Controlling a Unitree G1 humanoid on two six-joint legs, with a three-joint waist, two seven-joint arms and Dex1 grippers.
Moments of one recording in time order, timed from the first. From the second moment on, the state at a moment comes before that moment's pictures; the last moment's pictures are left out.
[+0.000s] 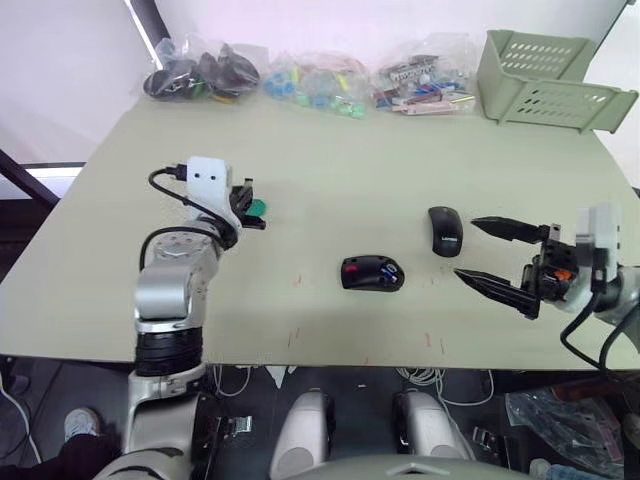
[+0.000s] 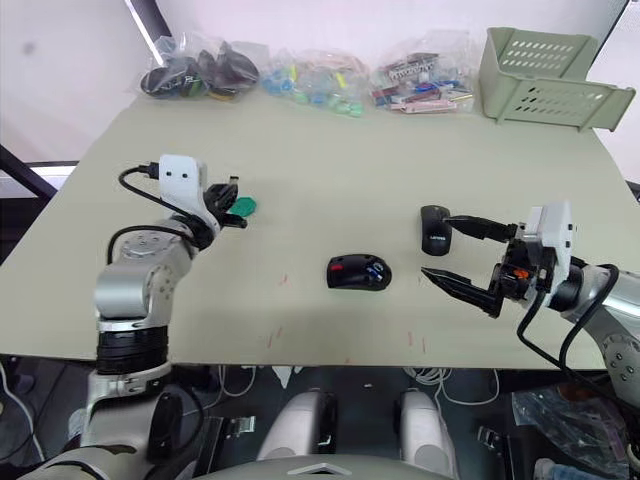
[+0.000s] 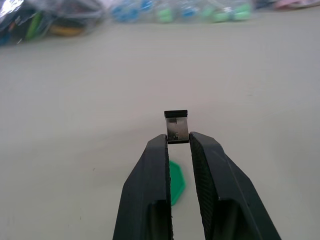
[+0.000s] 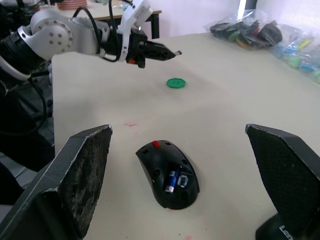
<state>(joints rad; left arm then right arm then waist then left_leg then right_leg) -0.47 0.48 0.17 -0.17 -0.21 0.76 -0.28 -0.07 -0.76 -0.26 -0.52 0.80 0.50 0.94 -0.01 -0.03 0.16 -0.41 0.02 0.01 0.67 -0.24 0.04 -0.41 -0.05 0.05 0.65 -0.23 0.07</state>
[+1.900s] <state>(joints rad) -0.73 0.66 -0.17 0.01 -0.30 0.28 -1.26 -1.00 -0.49 0.04 0.40 1.94 1.44 -0.40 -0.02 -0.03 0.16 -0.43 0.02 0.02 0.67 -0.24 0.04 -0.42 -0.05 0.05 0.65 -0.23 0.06</state>
